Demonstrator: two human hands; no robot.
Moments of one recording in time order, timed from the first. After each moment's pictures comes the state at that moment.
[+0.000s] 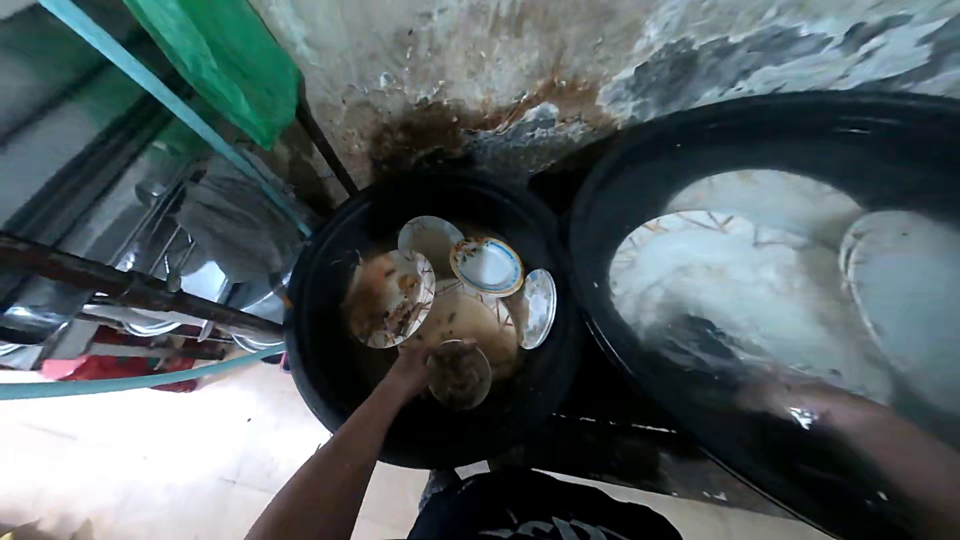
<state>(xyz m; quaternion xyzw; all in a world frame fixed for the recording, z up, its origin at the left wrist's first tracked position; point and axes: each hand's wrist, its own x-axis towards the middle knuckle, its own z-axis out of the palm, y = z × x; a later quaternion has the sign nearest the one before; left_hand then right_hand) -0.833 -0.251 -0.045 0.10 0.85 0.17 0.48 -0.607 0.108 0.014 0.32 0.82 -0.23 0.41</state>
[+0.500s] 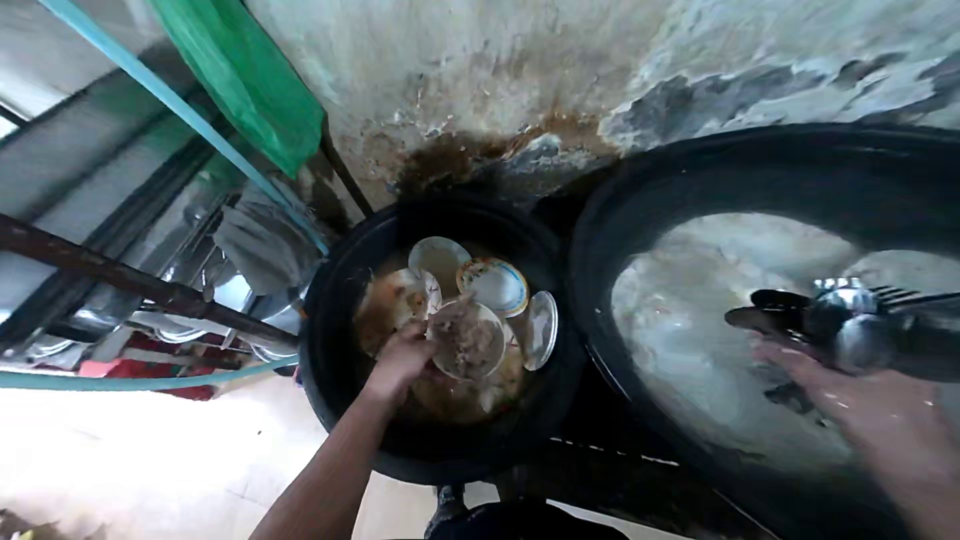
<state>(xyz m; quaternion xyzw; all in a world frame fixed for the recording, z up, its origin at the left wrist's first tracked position) -0.833 -0.232 0.032 -0.04 0.79 0.50 0.35 -0.578 0.144 -0.025 0.40 0.79 -0.39 -0.24</state>
